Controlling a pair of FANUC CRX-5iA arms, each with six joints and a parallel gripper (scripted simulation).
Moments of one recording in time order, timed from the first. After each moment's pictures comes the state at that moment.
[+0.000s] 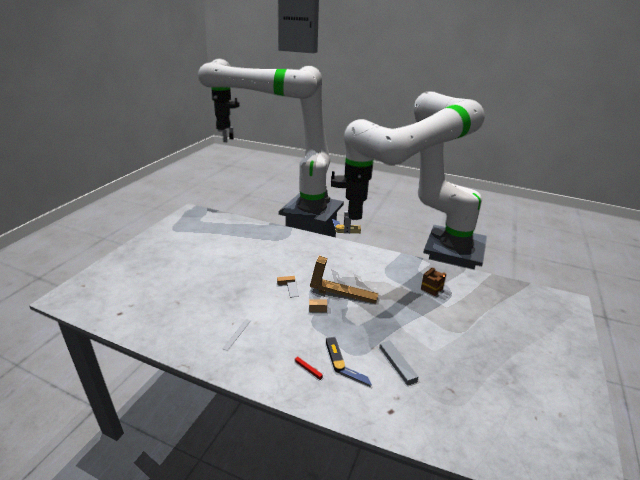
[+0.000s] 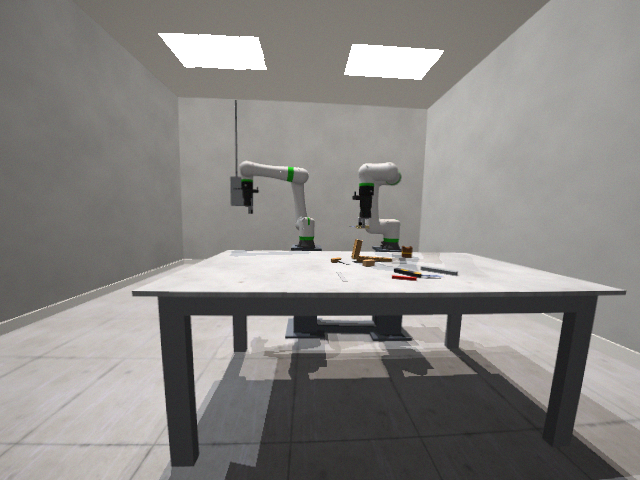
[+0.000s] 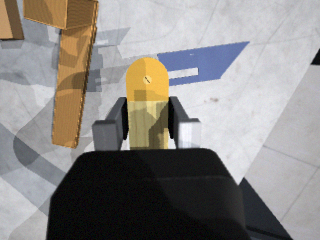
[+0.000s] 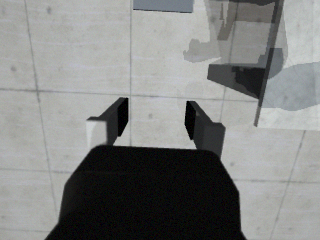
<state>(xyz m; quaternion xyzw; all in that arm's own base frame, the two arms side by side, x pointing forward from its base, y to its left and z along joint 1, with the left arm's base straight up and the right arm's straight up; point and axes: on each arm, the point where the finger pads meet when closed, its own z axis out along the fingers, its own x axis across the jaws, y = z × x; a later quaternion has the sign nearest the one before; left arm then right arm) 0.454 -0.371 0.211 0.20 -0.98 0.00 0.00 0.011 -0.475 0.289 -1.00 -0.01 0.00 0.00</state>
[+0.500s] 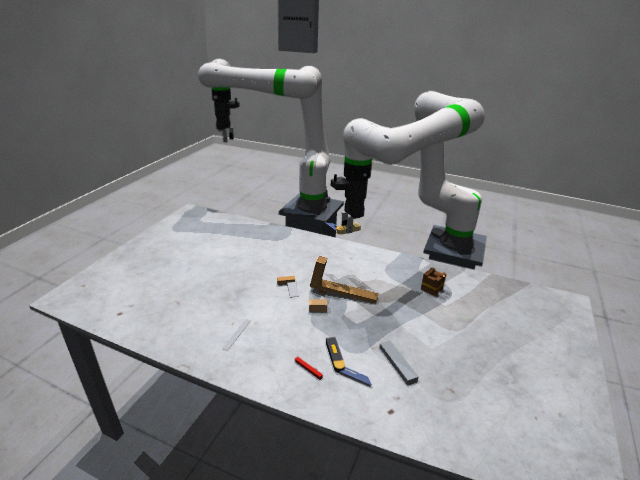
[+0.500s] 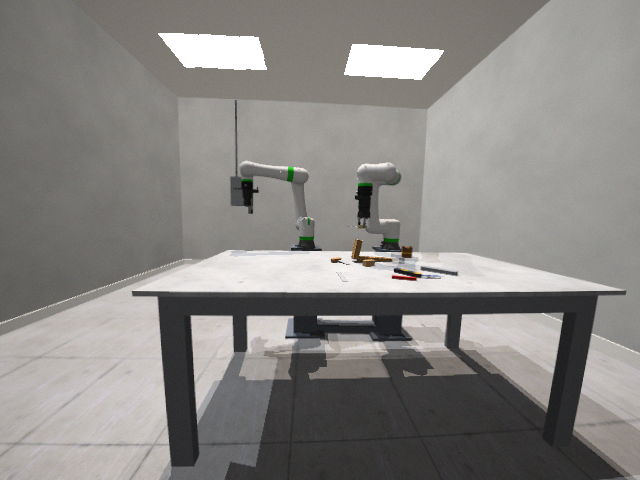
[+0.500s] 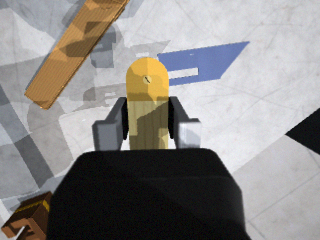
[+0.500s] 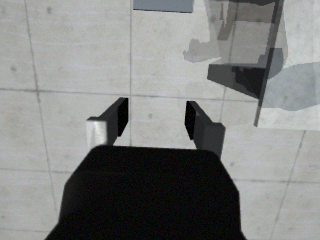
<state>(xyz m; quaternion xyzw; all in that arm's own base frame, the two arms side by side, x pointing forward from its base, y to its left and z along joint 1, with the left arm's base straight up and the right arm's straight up) 0.454 -0.371 0.211 0.42 -0.91 0.00 0.00 0.011 -0.475 0.289 -1.00 -0.01 0.00 0.00</state>
